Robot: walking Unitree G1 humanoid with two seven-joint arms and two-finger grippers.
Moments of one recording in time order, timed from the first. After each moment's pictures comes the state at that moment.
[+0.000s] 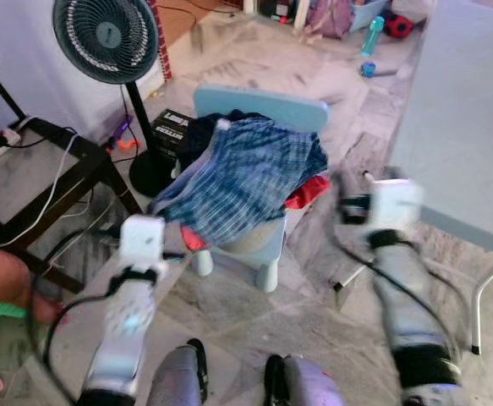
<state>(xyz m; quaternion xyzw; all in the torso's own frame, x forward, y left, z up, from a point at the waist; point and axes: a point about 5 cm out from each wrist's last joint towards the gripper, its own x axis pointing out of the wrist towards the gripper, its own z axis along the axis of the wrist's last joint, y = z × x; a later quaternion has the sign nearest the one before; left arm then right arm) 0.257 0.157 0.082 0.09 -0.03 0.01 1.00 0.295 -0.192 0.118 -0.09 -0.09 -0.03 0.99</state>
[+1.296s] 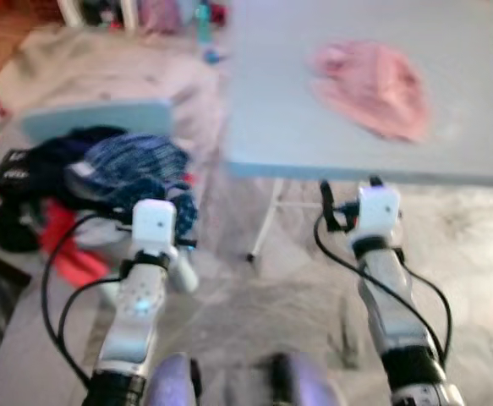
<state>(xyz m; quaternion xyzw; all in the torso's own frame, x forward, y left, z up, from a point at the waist) 0.277 0.135 0.098 0.07 -0.03 -0.02 1.00 0.305 -0.164 0.113 -0.07 -0.08 0.02 0.99</state>
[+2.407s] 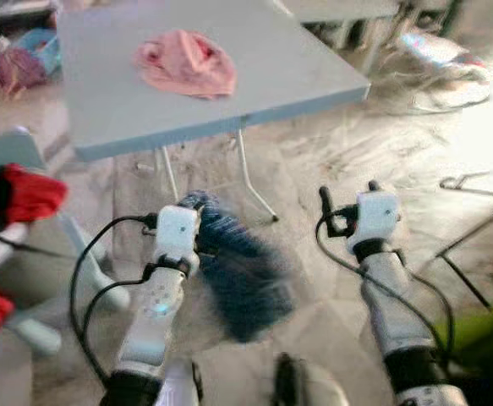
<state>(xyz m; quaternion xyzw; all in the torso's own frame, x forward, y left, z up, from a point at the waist) 0.282 0.110 0.095 0.05 -0.01 -0.08 1.00 0.298 -0.171 0.095 -0.06 -0.04 0.02 1.00</state>
